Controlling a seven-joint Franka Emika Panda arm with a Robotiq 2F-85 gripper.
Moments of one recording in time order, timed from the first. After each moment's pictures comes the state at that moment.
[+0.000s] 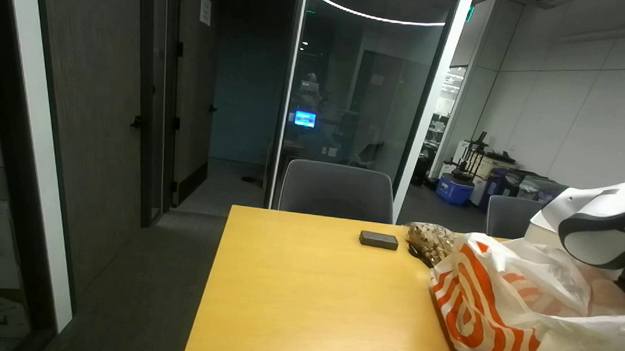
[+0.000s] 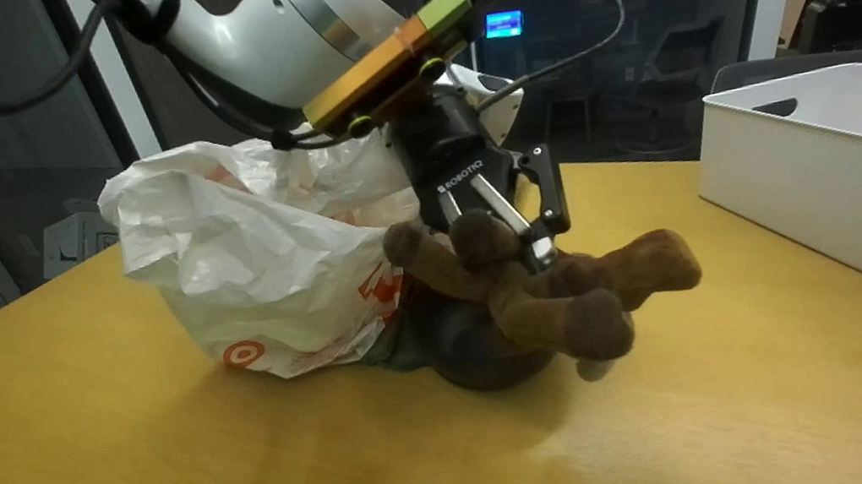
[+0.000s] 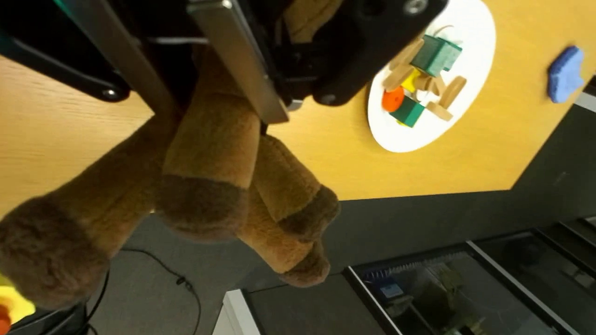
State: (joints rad) arm -0.11 0.30 -0.12 -2.00 -0.81 1.53 -0.08
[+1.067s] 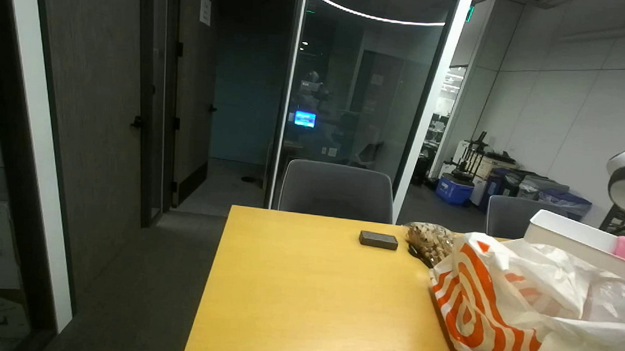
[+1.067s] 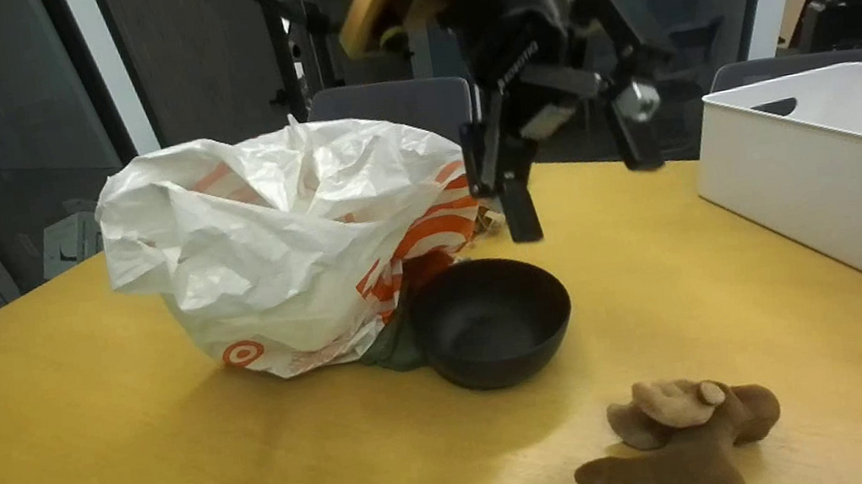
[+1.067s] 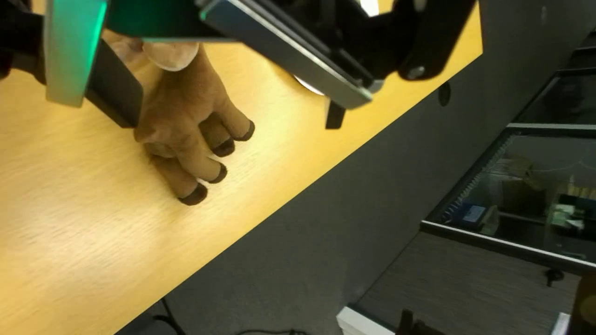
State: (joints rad) arm -0.18 0.19 -0.20 -1.86 -0.63 1.51 0.31
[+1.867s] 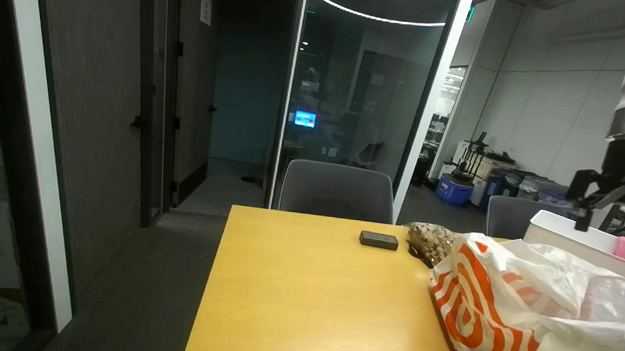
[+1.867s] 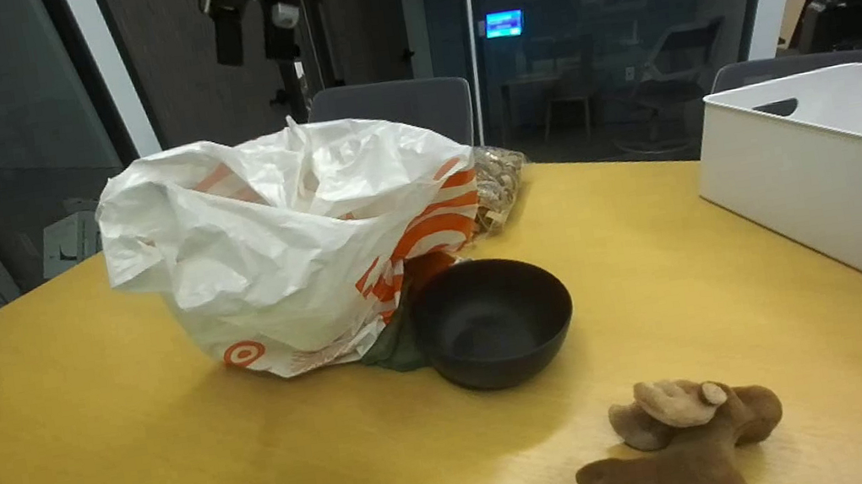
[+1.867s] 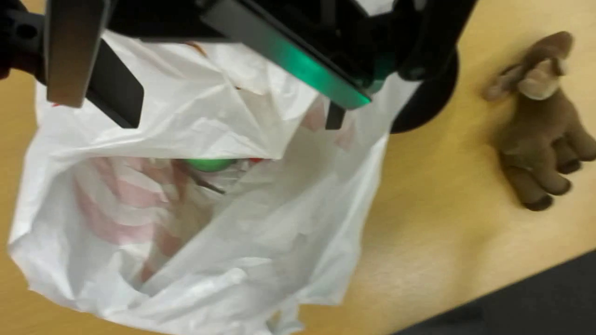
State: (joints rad) arm -0.06 -0.08 -0.06 -1.85 0.03 1.50 0.23
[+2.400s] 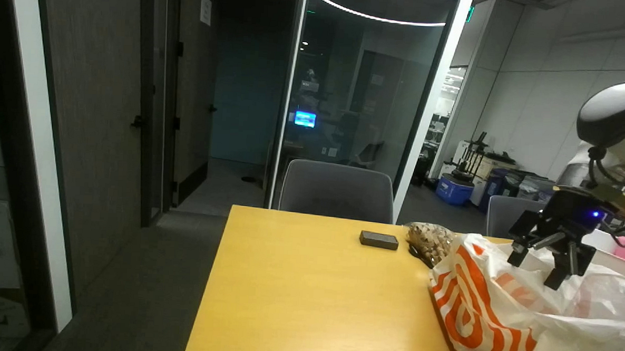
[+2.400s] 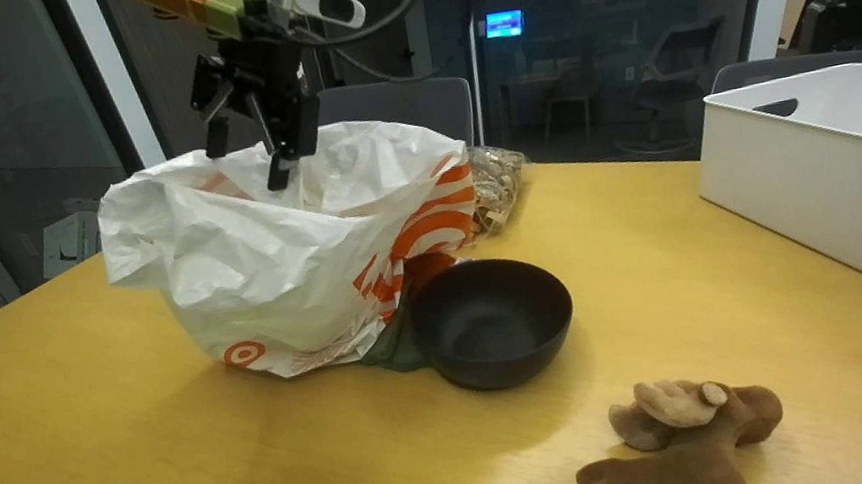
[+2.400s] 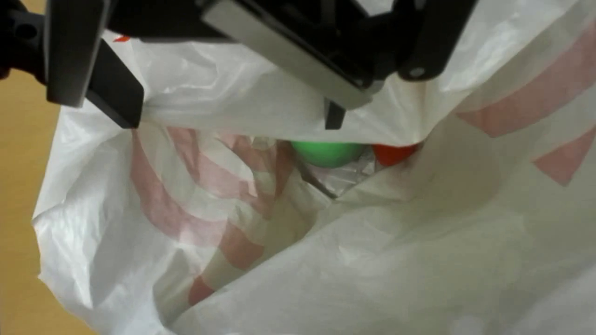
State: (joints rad) arm -0.04 0.00 -0.06 -2.07 0.32 1.79 -0.14
